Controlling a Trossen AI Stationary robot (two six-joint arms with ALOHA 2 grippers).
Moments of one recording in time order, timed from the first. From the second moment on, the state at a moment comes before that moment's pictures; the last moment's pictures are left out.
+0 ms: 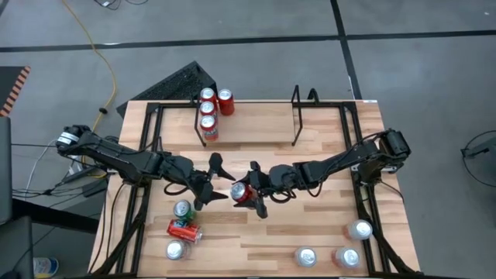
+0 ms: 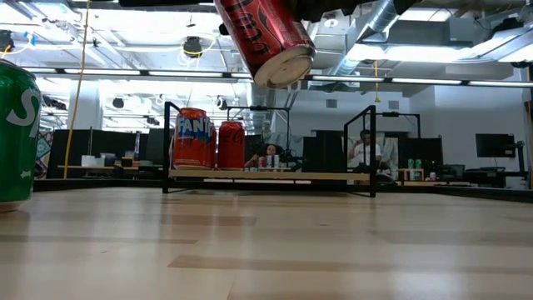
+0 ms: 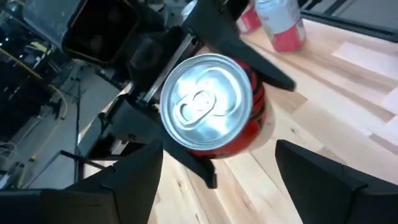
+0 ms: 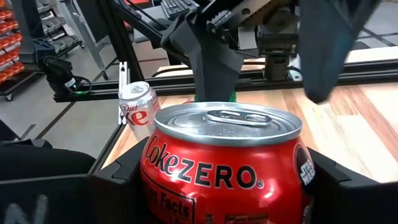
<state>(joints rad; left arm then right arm) -0.25 1.18 0.84 0.02 -0.12 0.62 0.23 1.69 1.09 0.35 0.05 0.19</state>
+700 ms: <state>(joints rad) -0.26 1.18 0.84 0.05 -0.20 0.68 0.23 1.69 1.09 0.31 0.05 0.21</state>
